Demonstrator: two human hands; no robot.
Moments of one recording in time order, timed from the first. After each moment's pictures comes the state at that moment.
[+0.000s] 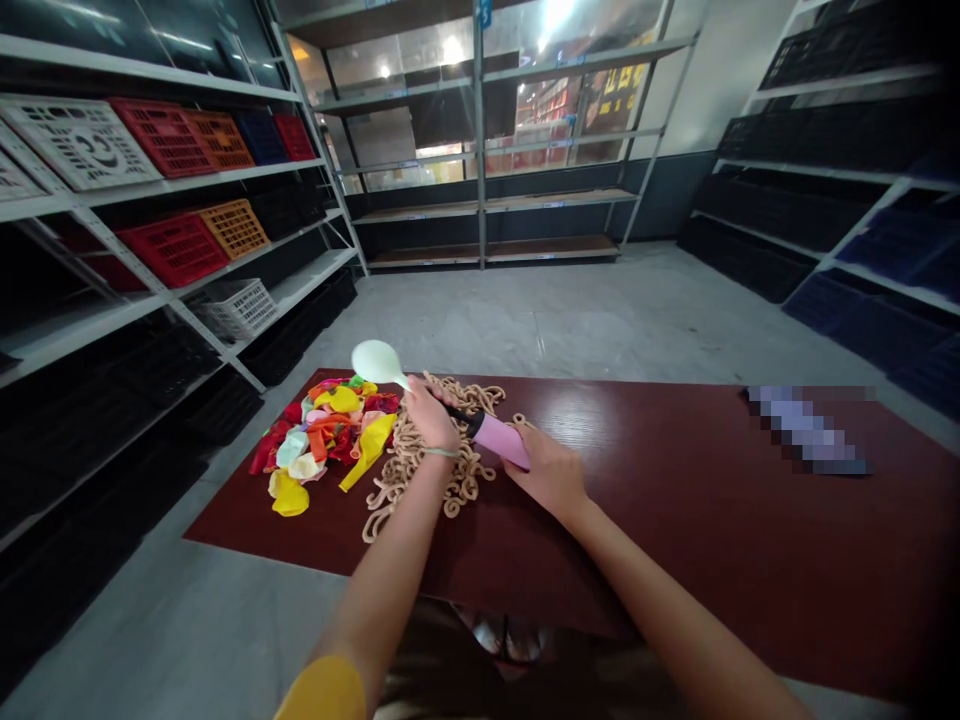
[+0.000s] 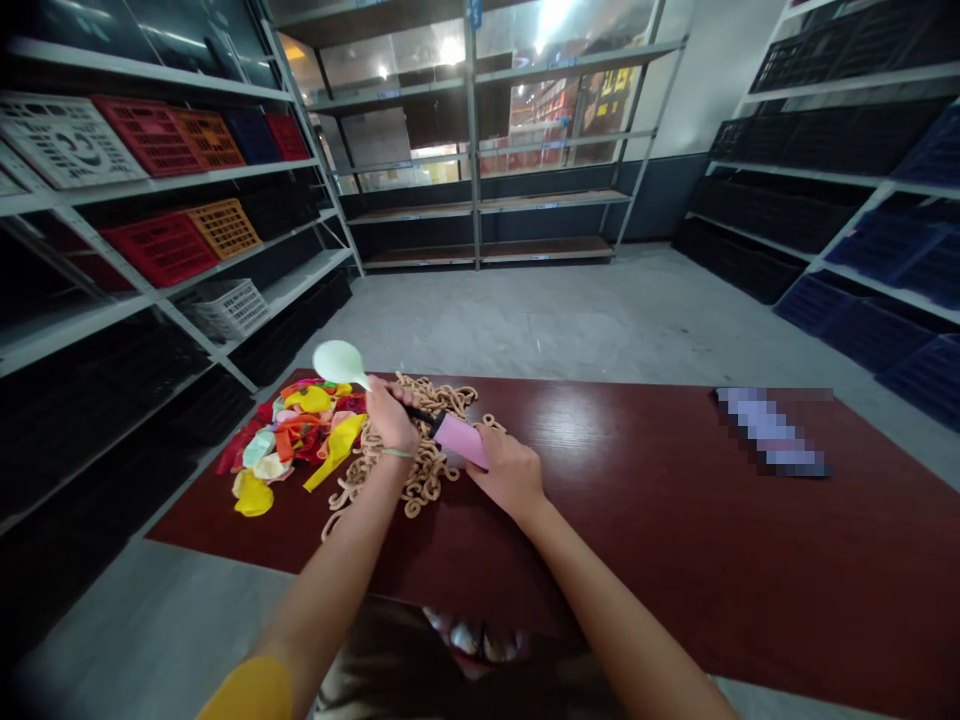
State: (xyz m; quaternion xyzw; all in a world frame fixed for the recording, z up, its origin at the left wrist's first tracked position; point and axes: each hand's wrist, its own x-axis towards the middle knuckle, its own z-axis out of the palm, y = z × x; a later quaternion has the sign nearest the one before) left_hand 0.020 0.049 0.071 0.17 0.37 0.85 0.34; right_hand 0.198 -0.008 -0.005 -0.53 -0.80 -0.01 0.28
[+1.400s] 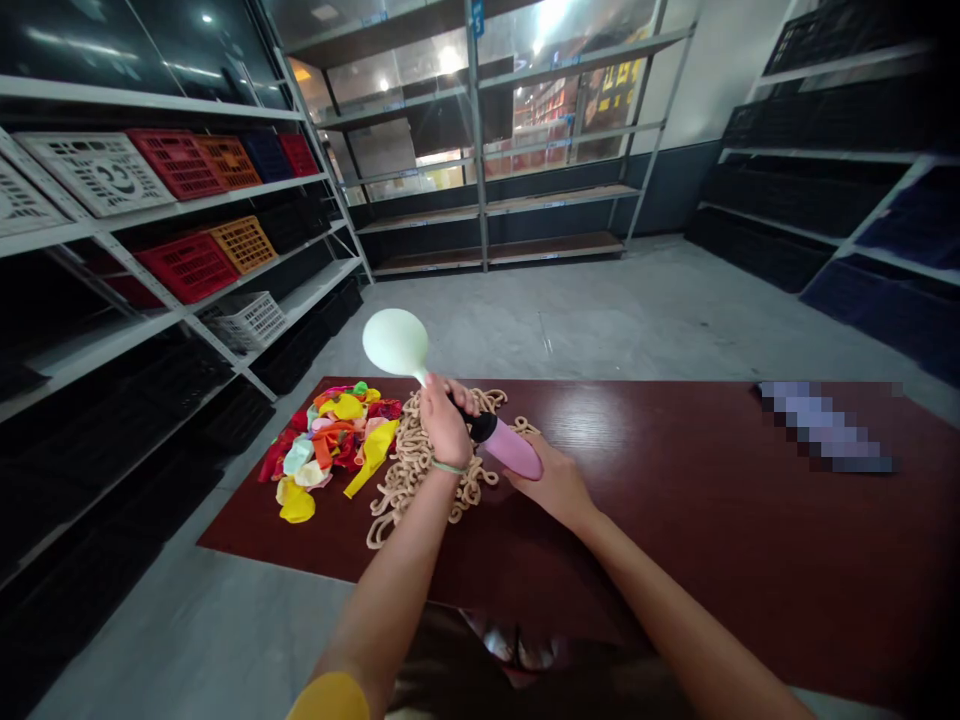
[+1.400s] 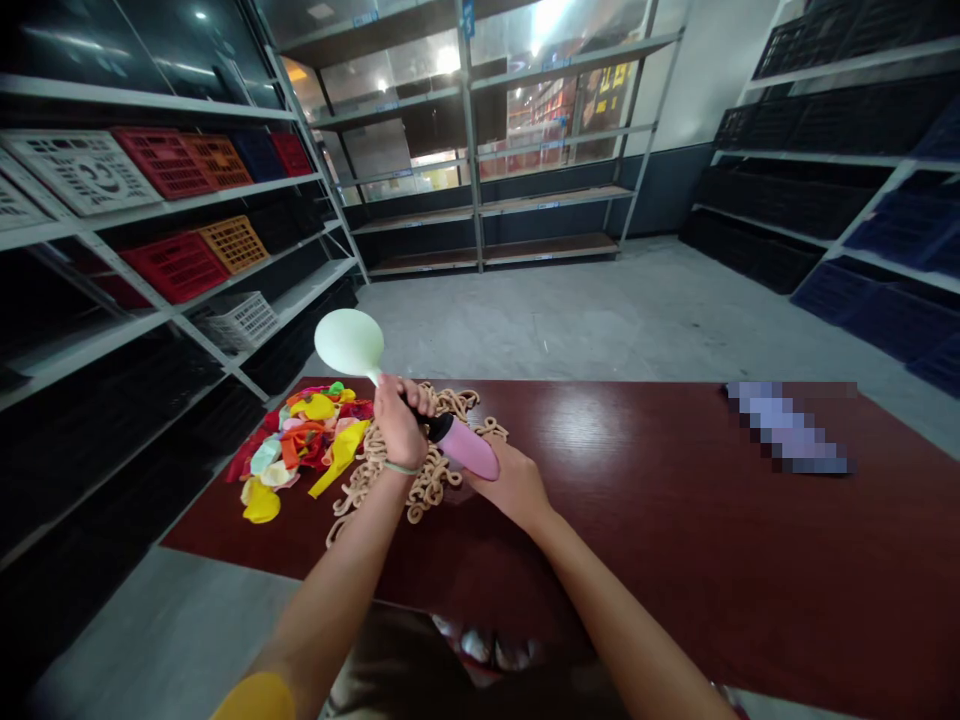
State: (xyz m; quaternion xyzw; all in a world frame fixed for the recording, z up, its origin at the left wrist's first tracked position) left_hand 0.044 0.029 0.092 0.29 0.29 0.82 0.40; right_hand 0.202 -0.016 0.003 -0.50 -0.76 0.22 0.35
